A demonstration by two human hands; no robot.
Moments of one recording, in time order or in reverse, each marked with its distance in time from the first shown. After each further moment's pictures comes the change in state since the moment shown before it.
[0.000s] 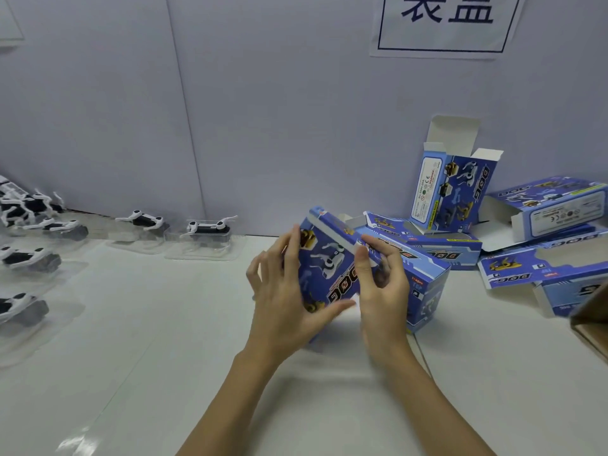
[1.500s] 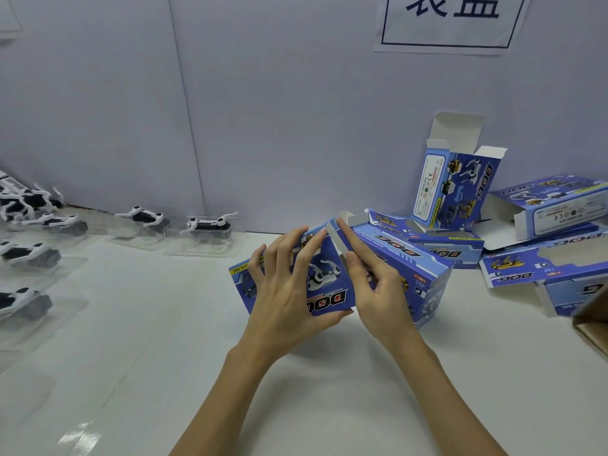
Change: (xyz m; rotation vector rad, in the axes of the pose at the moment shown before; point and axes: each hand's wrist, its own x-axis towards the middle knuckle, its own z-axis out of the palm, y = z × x) left_hand 0.002 0.002 -0.008 0.079 -0.070 0.129; right_hand 0.006 -0.010 -0.016 -0.384 -0.414 -0.141
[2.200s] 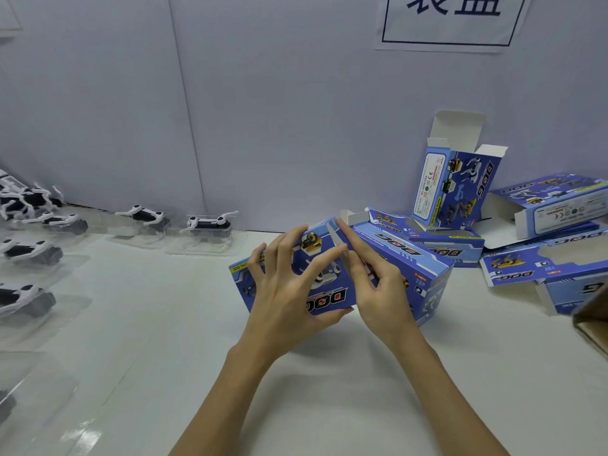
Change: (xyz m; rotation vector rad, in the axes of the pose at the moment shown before) left_hand 0.000 -0.002 0.001 0.089 0.033 0.066; right_hand -0.001 -0.004 -0.002 -0.005 -0.012 -0.009
